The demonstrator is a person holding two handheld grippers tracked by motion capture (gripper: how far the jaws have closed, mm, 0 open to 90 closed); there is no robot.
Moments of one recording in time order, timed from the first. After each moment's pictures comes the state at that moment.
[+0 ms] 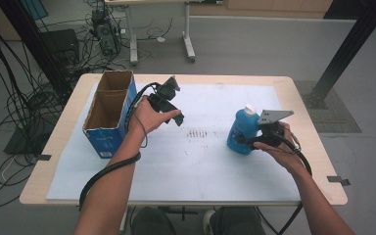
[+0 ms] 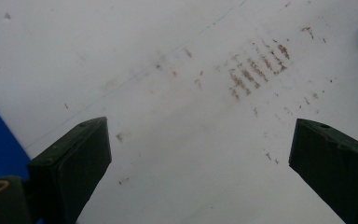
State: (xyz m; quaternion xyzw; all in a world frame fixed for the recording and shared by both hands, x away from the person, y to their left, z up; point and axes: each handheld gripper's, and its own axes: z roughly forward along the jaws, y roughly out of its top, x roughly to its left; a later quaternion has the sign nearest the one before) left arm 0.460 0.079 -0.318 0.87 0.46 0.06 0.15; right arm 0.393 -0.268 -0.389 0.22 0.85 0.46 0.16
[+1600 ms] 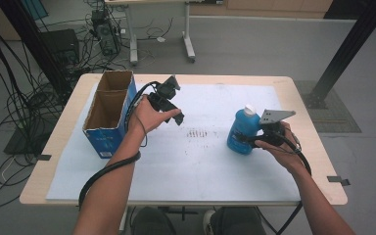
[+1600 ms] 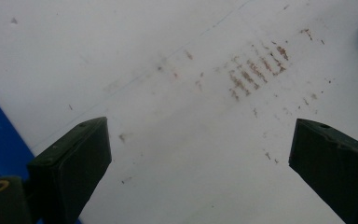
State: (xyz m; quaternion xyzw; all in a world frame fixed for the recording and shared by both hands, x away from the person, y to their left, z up) left arm 0.459 0.077 -0.313 0.87 0.46 0.06 0.15; right arm 0.395 -0.272 -0.392 0.22 0.84 0.47 0.15
